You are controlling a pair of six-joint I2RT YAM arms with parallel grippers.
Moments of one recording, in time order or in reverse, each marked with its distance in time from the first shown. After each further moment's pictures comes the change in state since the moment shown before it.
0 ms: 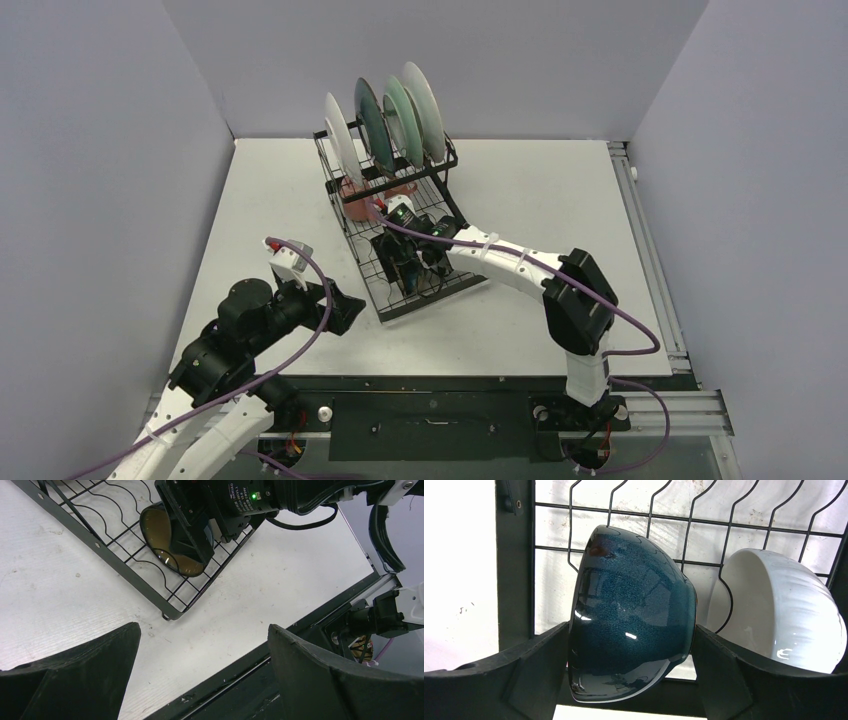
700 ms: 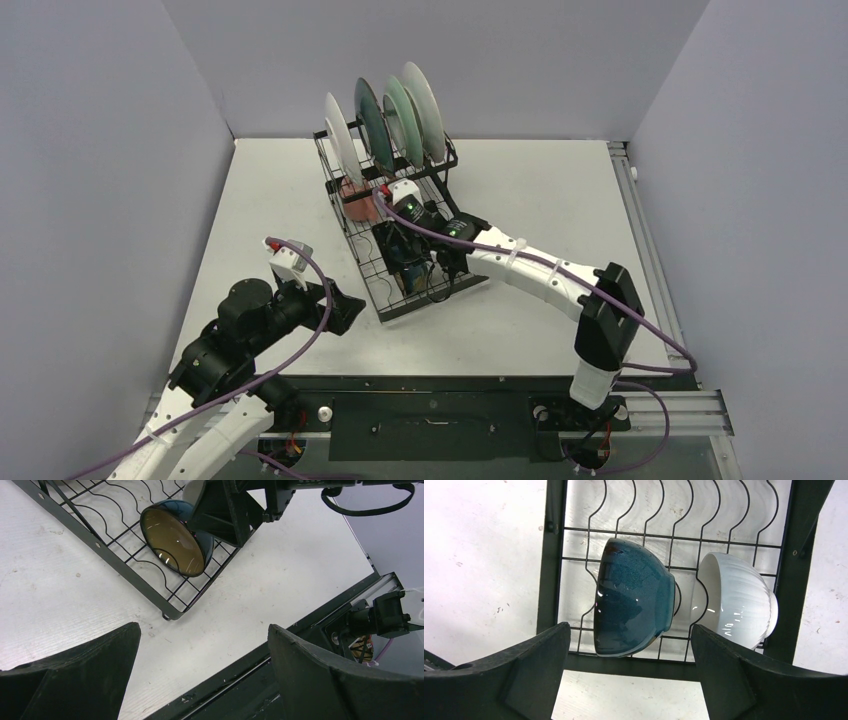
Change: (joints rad) left arm 0.000 0.000 0.000 0.000 -0.001 0.000; right arm 0.028 -0.138 0.014 -0.030 0.078 0.004
